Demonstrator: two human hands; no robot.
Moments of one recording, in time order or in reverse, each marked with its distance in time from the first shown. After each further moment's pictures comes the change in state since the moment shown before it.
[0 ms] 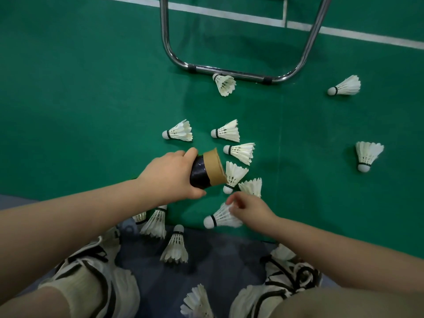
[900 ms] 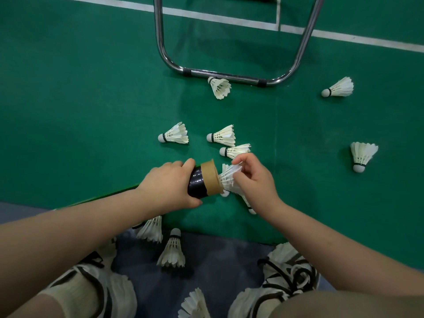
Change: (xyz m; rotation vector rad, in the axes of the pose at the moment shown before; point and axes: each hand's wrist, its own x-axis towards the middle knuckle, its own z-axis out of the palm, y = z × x) left_hand 0.000 0.006 0.009 0.066 -0.051 -0.008; right_hand -0.009 -0.049 -0.035 0.448 0.404 -0.278
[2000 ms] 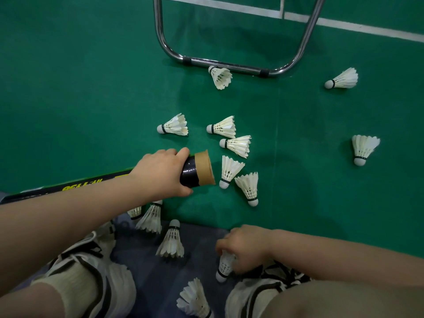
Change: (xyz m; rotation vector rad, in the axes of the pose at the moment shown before) left_hand 0.003 -0.012 -0.001 0.088 0.000 0.017; right_hand -0.055 0.071 0.012 -1.104 -1.230 -0.223
